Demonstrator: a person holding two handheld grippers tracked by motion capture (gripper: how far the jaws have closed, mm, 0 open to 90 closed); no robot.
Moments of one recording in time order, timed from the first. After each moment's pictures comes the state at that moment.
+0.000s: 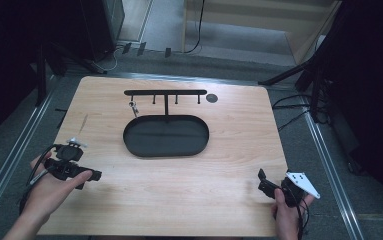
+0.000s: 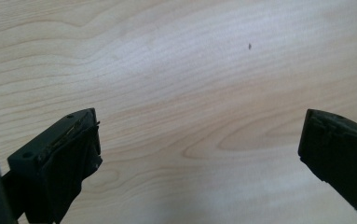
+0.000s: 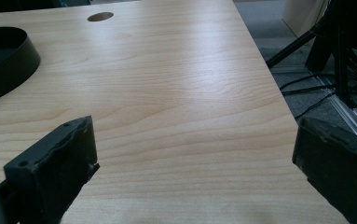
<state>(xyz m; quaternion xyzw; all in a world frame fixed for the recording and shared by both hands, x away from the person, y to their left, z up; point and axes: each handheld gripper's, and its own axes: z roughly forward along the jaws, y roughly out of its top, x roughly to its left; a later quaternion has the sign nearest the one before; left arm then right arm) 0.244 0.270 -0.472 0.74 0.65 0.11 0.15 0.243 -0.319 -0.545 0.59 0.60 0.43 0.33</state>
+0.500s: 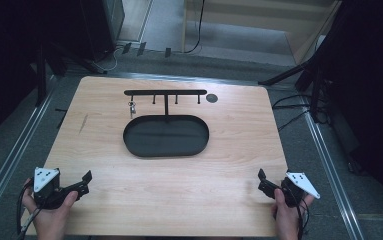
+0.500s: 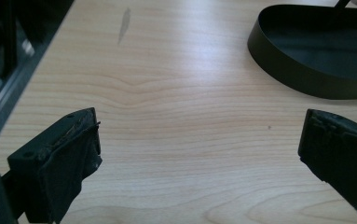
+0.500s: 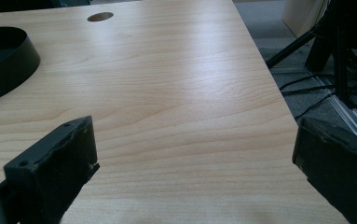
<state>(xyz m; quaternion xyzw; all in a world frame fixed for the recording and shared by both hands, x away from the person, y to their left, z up) 0.176 0.296 -0.532 0.59 0.63 0.31 0.39 0.243 -0.320 -0.545 0.59 0.60 0.43 0.34</state>
